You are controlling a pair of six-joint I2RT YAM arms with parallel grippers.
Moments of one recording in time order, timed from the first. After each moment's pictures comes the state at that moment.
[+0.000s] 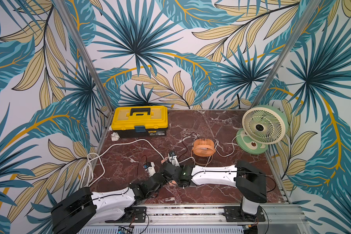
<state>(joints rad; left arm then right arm) -0.96 1.08 0.15 0.22 -0.36 -1.33 1.20 1.85 1.18 -0.40 0.48 0.88</state>
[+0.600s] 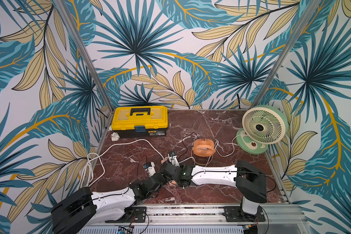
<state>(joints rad) -0.96 1.08 0.15 0.21 -0.36 -1.33 1.20 1.85 1.19 -0.40 0.48 0.87</state>
